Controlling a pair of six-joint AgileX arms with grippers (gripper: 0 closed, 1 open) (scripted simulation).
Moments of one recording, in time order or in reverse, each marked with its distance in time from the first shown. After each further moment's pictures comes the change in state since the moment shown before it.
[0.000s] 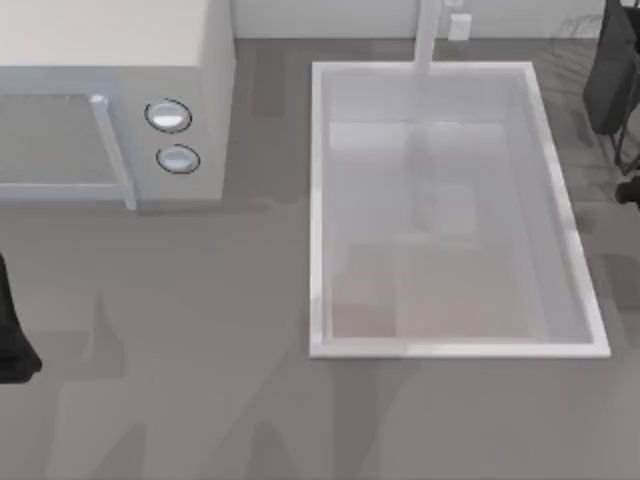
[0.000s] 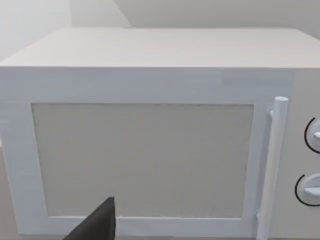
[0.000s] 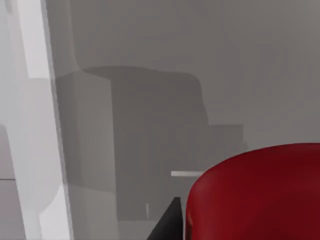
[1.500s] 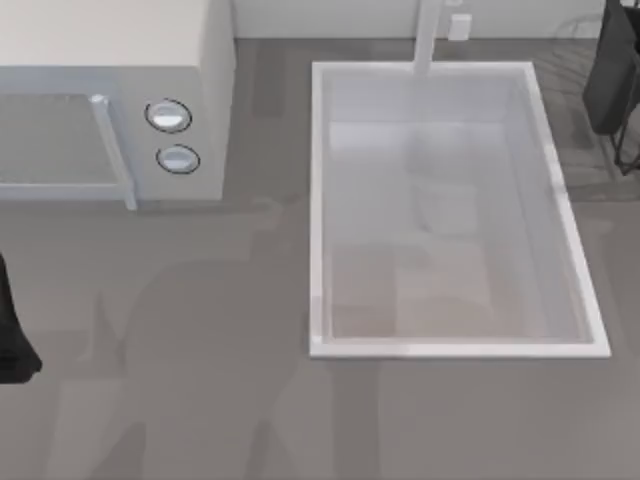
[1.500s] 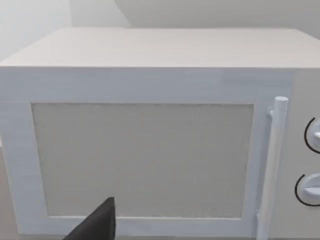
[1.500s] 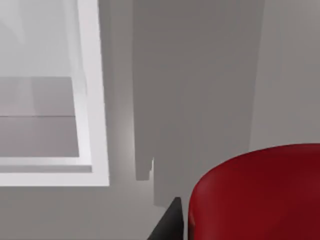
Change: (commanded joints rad) left arm 0.000 0.000 0.000 0.000 0.000 0.000; right arm -0.004 -0.049 0.370 -0.420 0.000 -0.004
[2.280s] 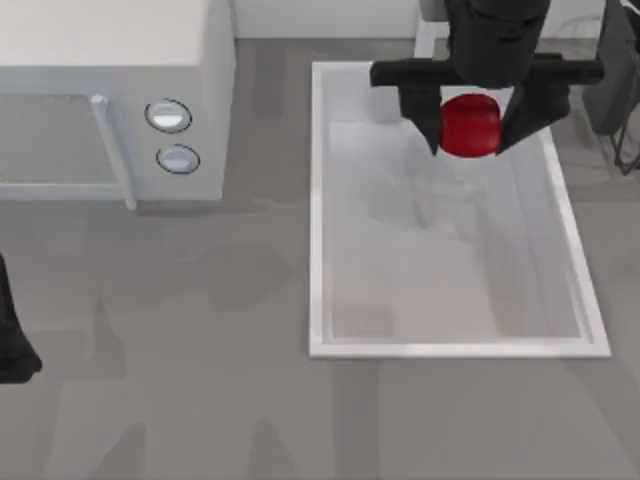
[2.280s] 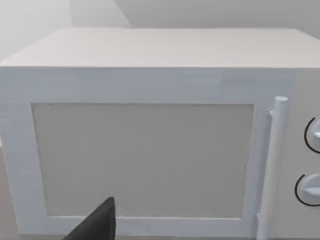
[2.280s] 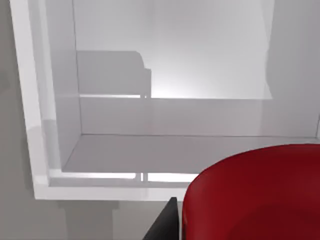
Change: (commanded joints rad) left arm 0.000 0.000 0.000 0.000 0.000 0.000; right arm 0.523 0.316 0.554 -0.197 0.022 0.518
